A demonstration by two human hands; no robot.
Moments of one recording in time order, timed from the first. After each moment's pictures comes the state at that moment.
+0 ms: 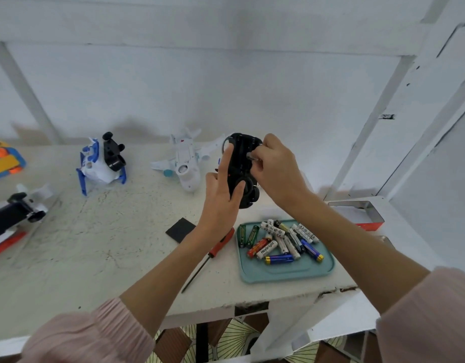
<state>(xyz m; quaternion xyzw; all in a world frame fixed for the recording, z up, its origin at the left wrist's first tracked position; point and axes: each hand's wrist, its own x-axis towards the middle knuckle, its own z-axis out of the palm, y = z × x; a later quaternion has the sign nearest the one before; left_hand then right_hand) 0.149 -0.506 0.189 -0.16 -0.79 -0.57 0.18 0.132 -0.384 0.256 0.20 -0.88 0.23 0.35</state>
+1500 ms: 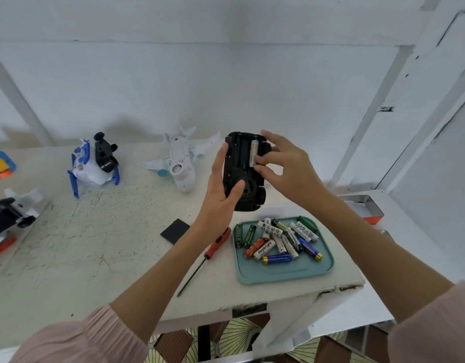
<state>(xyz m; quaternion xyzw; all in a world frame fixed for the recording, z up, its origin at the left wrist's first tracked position) 0.149 -0.505 0.193 -0.20 -0.70 -0.68 0.08 0.135 -0.342 0.248 0.24 -0.89 0.30 0.26</state>
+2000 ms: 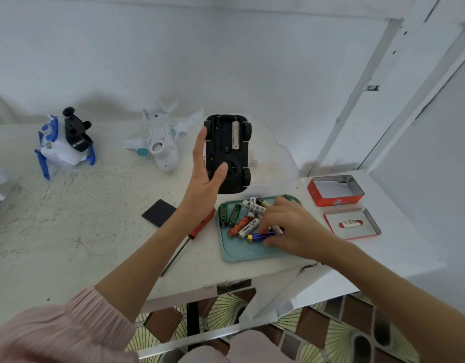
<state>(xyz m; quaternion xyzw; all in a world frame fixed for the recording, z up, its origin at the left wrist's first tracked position) 0.153 -0.503 0.182 -0.18 -0.71 -0.68 0.07 0.220 -0.306 0.180 0.31 -0.93 0.19 0.03</state>
